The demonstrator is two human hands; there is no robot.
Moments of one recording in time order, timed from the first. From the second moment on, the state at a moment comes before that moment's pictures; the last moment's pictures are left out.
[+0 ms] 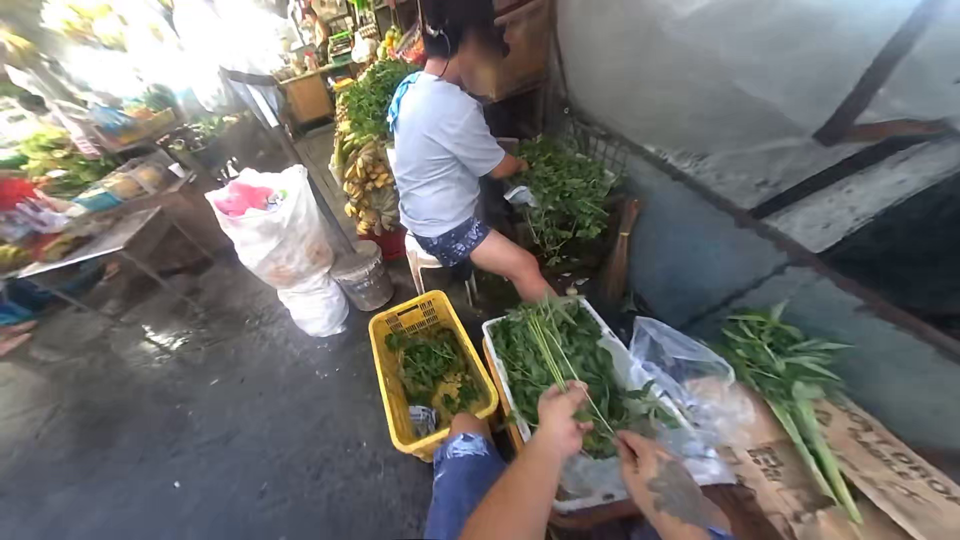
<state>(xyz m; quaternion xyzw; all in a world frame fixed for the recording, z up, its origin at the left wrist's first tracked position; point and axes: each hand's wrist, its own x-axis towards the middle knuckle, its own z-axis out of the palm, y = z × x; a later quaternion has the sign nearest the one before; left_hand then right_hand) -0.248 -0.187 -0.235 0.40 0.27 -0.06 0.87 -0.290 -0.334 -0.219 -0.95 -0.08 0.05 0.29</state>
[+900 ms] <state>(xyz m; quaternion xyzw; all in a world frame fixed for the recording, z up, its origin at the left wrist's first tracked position) -0.182 -0.125 -0.177 0.55 0.20 0.09 0.81 -0.190 -0.326 -0.276 -0.85 -0.05 0.12 0.51</state>
